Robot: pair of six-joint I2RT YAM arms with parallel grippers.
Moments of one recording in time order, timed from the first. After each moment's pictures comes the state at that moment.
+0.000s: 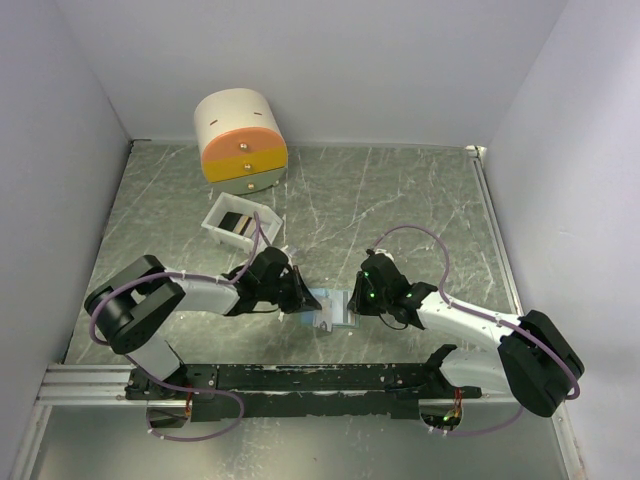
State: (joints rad) left arm -0.84 1.62 0.57 0.35 0.30 -1.11; right arm 0.71 1.17 0.45 -0.18 0.01 0.72
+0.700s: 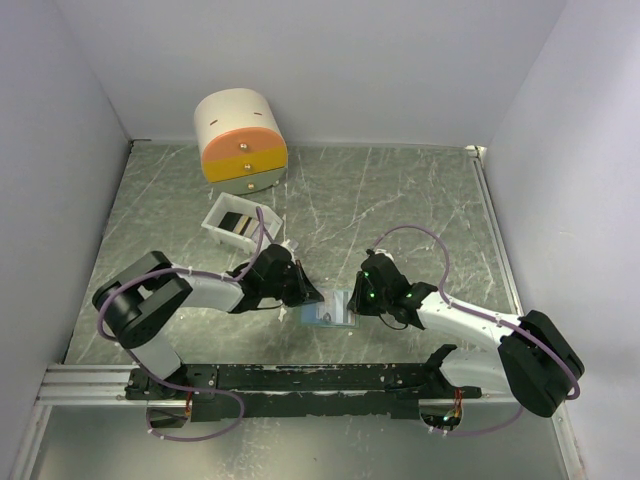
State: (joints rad) left arm -0.84 1.66 0.61 0.39 0.23 -1.08; right arm 0.71 1.17 0.45 -0.18 0.01 0.73
